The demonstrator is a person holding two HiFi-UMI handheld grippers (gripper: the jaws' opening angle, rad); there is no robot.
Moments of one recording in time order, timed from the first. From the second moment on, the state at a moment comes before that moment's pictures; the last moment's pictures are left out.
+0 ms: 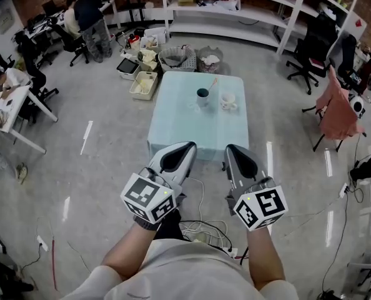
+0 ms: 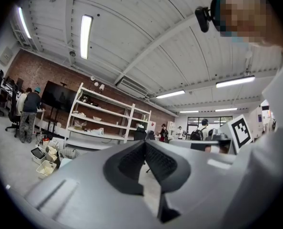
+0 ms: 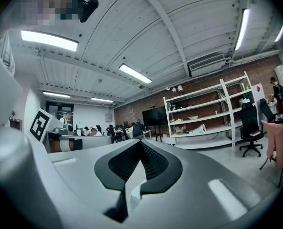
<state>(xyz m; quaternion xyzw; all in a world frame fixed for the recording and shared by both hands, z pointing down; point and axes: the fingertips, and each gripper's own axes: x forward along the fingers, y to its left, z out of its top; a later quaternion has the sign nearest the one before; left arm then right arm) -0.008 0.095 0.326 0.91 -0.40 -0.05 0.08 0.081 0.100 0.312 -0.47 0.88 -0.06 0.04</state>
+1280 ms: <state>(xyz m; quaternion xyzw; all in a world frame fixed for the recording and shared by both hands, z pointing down) -0.042 -0.185 0.401 0.94 -0.32 -0.01 0.13 0.038 -0.176 0.401 -0.56 0.81 -0.14 0.00</state>
